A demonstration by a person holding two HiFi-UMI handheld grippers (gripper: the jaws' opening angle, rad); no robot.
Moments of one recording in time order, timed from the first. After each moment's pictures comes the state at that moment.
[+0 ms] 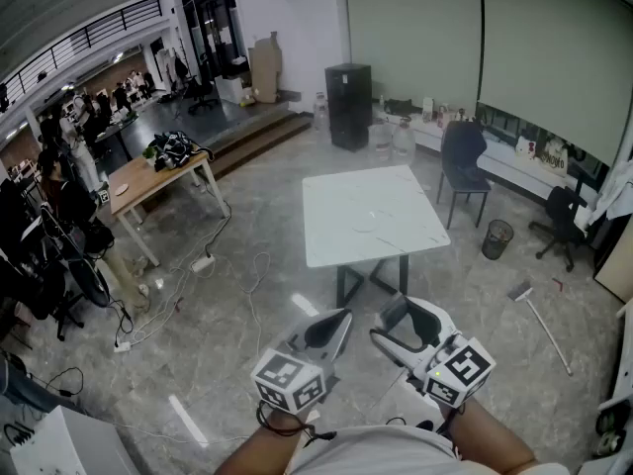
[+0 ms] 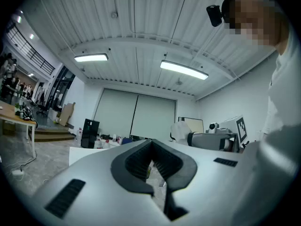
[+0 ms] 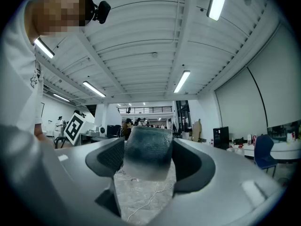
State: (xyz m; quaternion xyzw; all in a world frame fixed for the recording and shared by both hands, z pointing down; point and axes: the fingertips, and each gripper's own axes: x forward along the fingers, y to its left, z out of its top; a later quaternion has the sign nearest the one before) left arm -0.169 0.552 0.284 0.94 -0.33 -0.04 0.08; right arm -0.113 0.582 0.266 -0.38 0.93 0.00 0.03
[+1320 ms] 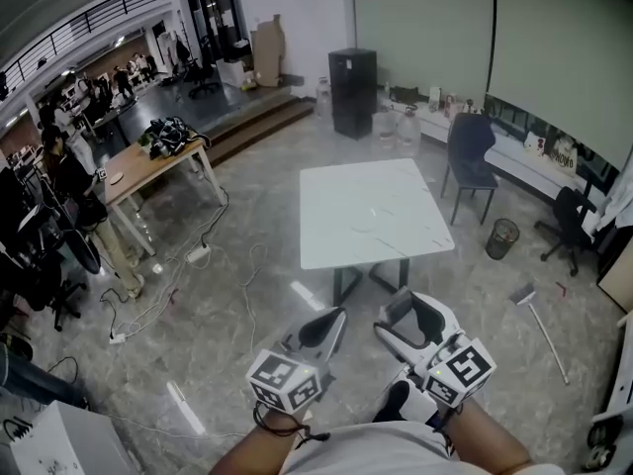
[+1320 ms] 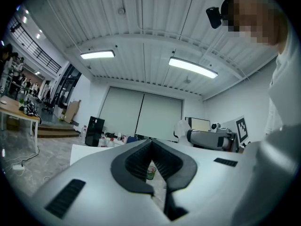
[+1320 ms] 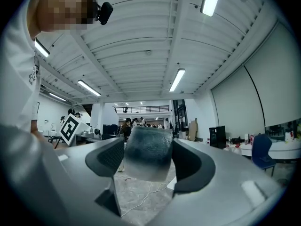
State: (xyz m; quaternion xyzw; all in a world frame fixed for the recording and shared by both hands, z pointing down) left arm -0.142 0.450 0.311 0.93 -0.36 -0.04 0.10; right arm -0.065 0.475 0.287 -0.39 0.92 0.00 0.03
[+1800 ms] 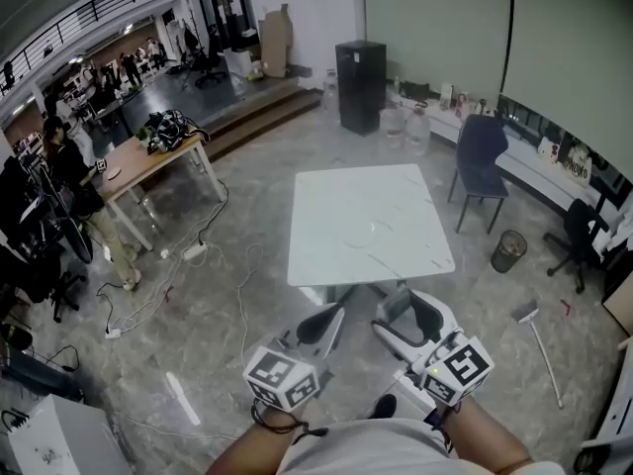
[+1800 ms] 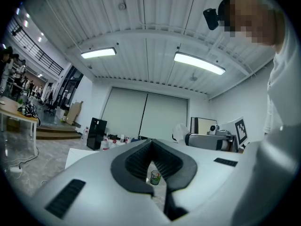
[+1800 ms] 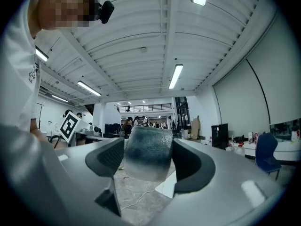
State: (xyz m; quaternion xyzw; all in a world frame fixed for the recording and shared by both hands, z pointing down) left arm -0.060 0.309 0.309 0.92 -0.38 -0.05 0.10; right arm 0.017 0.328 0.295 -0.37 0.93 -0.02 0.02
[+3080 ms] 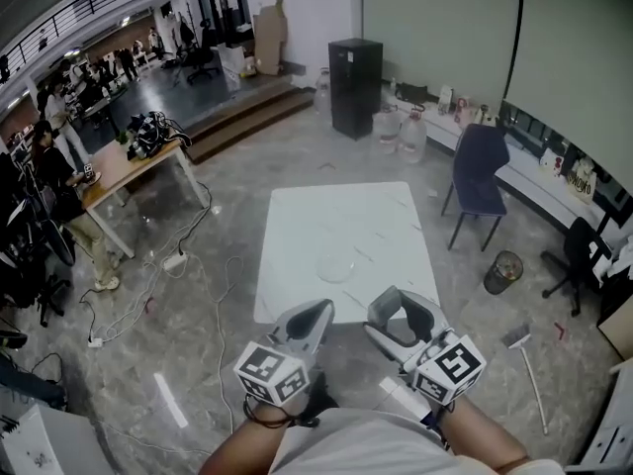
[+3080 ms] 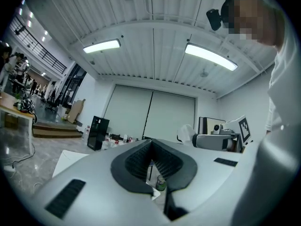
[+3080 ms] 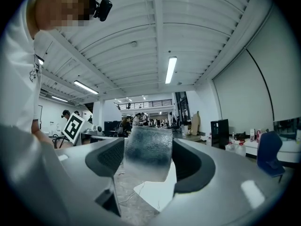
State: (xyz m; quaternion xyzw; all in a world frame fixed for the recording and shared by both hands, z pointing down) left arm 0.031 0.094 0.337 0.91 -0.40 -0.05 0.11; right arm 0.113 0.120 0.322 -0.35 0.94 -0.04 0.00
